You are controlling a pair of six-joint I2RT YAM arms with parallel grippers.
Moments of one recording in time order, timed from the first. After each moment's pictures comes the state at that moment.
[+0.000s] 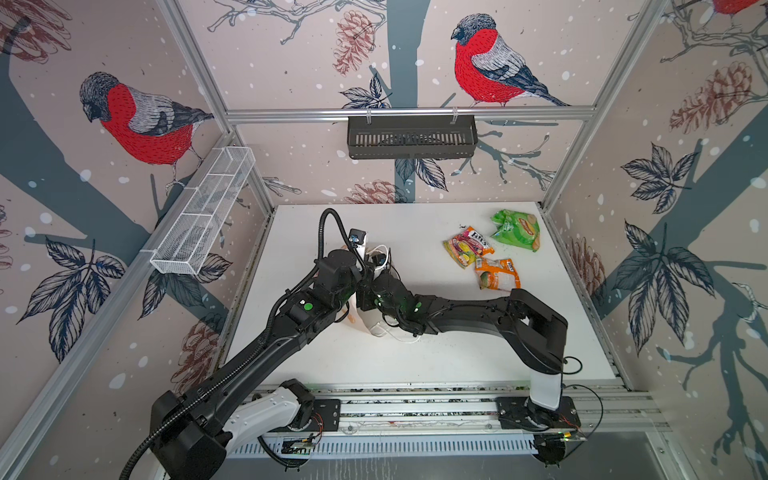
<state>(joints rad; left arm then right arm) -0.64 1.04 0.89 -0.27 -0.23 -0.11 1.12 1.94 1.22 0.29 0.22 0.67</state>
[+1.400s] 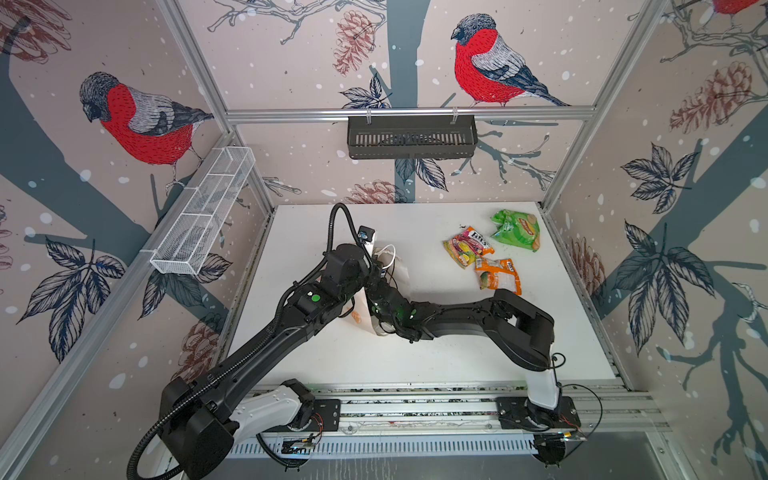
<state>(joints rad) -0.64 1.12 0.95 -0.30 -0.15 -0.13 1.13 2.03 1.22 0.37 0.21 0.74</state>
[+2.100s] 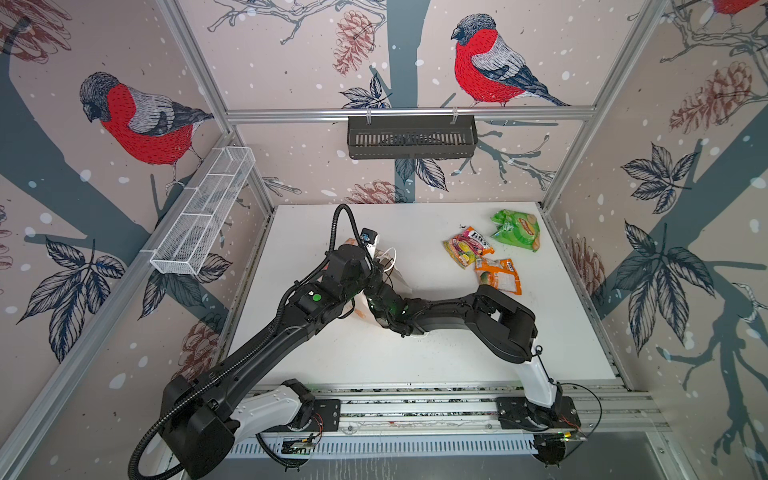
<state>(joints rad) -0.64 1.12 0.95 -0.33 -0.11 -0.12 1.09 2.14 1.29 0.39 0.19 0.76</state>
